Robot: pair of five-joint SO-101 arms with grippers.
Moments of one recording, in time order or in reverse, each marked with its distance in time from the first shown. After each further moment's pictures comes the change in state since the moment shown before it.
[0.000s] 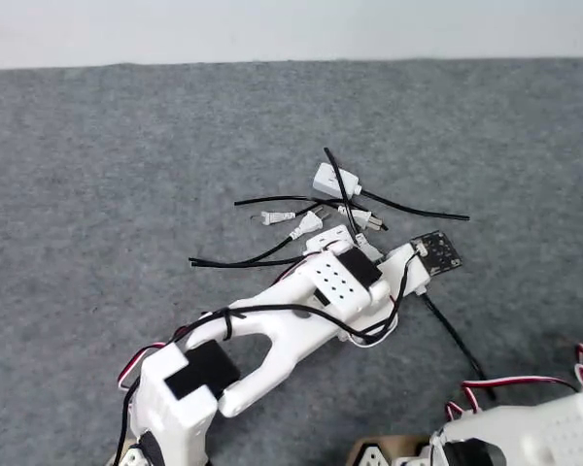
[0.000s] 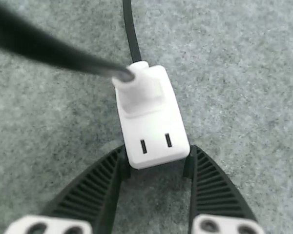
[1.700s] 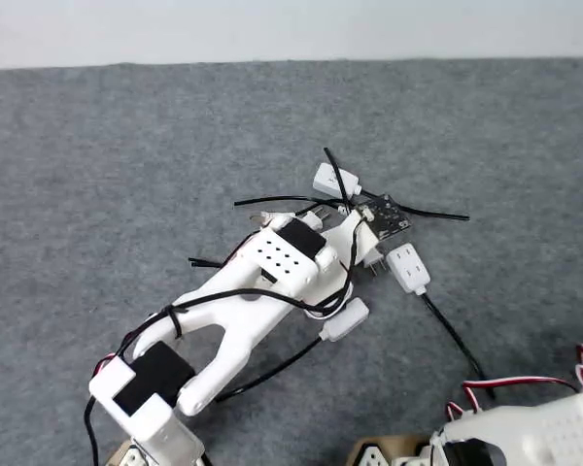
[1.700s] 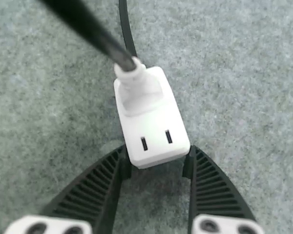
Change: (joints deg) left arm -11.2 -13.7 9.0 1.3 -4.4; right arm 0.3 0.0 -0.8 0.0 -0.1
